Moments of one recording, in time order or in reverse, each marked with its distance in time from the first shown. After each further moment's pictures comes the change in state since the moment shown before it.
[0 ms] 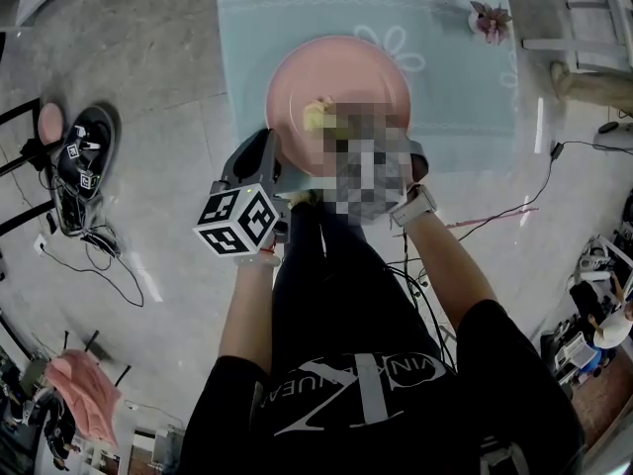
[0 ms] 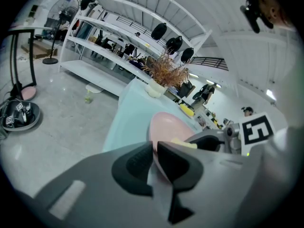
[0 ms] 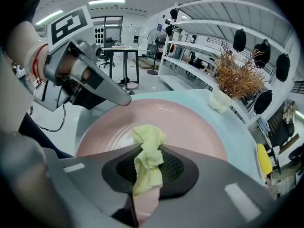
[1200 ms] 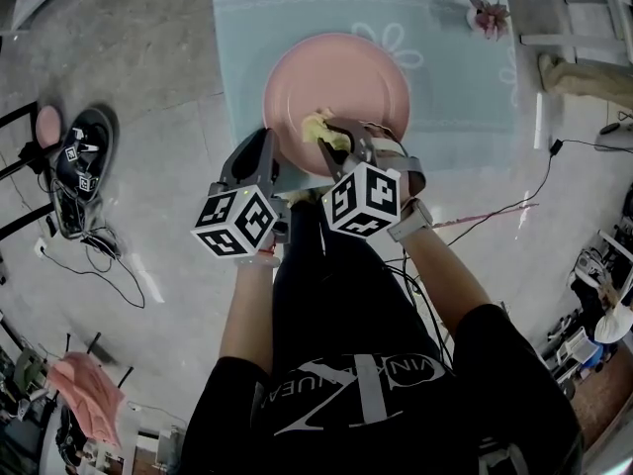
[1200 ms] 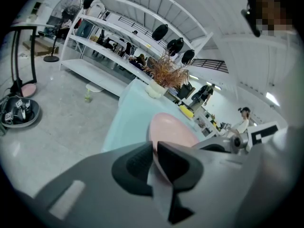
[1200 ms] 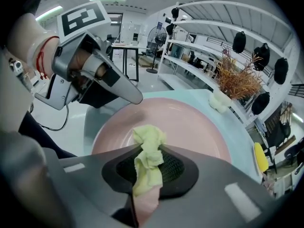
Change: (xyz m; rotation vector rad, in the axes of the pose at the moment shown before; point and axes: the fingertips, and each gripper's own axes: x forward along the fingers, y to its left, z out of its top) left arm 0.002 0.000 -0.001 -0.020 -0.012 -0.010; right arm -0.007 0.020 -0.006 -0.002 0.021 -0.031
